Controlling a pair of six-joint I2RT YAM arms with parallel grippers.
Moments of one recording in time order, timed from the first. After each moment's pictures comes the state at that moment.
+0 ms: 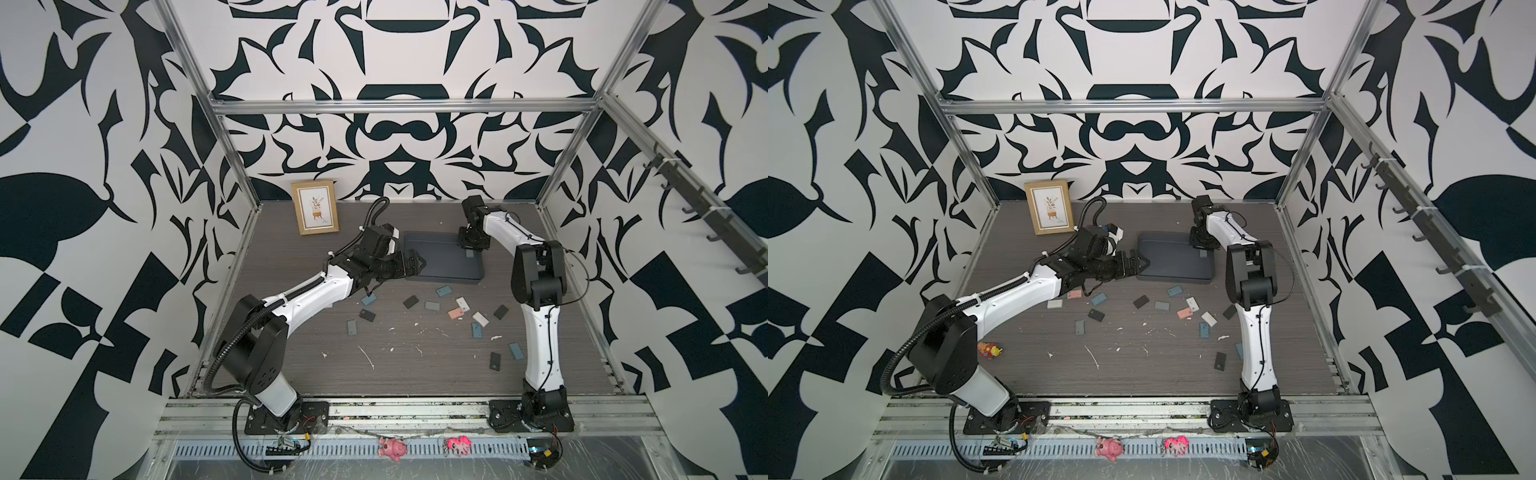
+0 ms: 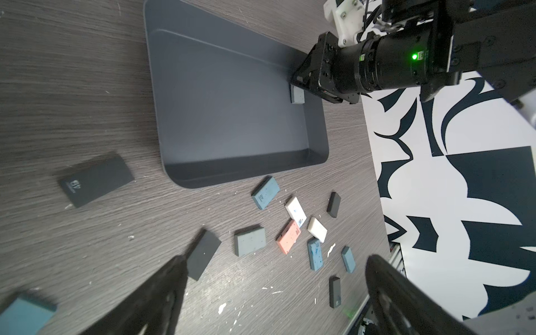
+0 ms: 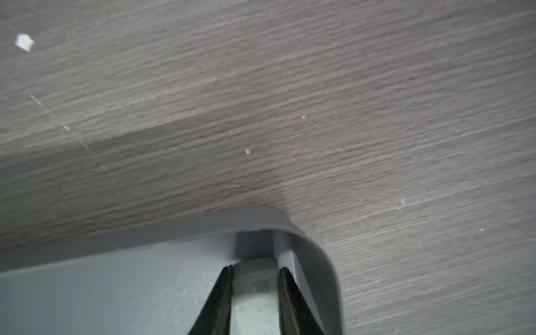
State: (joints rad) left arm -0.67 1.62 1.17 -0.22 0.31 -0.72; right arm 0.17 2.31 1.93 -0.87 0.14 0.39
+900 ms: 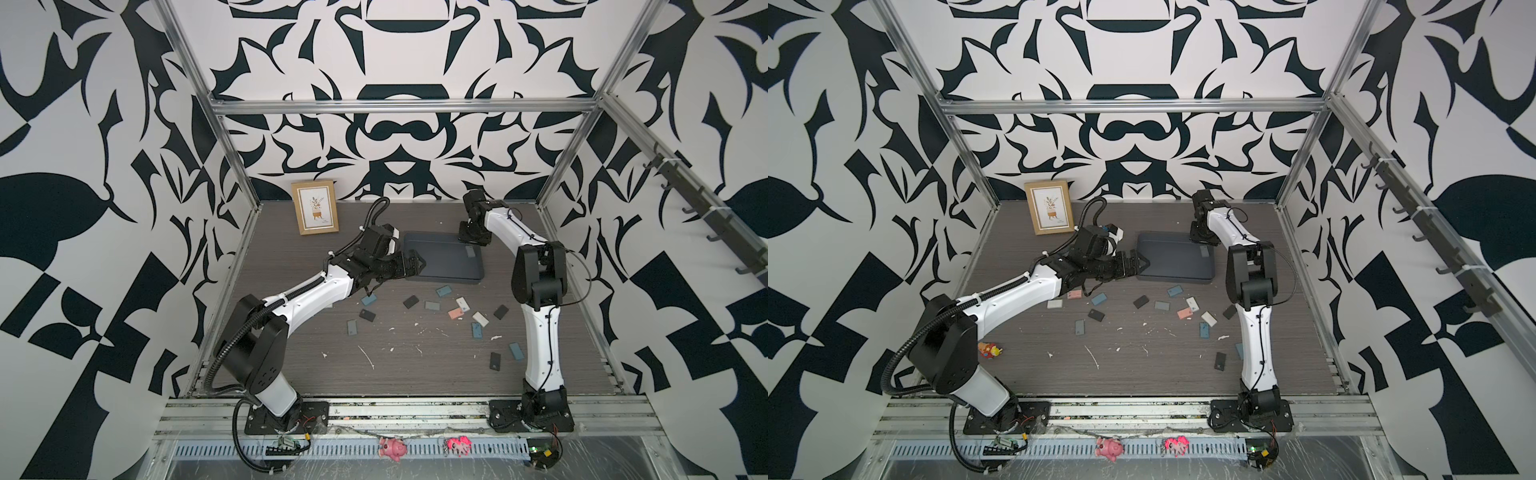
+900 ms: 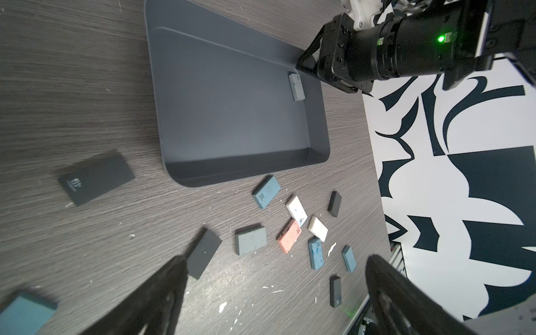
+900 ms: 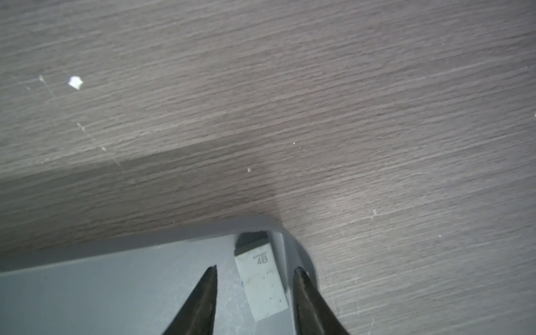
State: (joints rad) left arm -0.67 1.62 1.17 -0.23 0.31 -0.72; right arm 0.18 2.30 1.99 -0.91 0.16 0.36
